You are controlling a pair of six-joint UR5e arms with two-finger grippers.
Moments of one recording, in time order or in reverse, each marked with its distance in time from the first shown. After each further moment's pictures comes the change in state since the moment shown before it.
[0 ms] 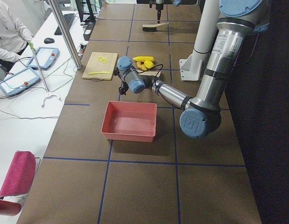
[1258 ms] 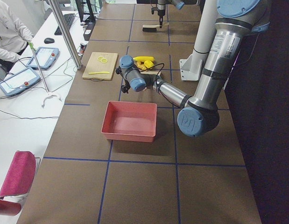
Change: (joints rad) left arm 0.030 -0.024 0.000 0.001 0.019 -0.018; right arm -0.129 0.007 -0.009 0.042 -0.088 0.043
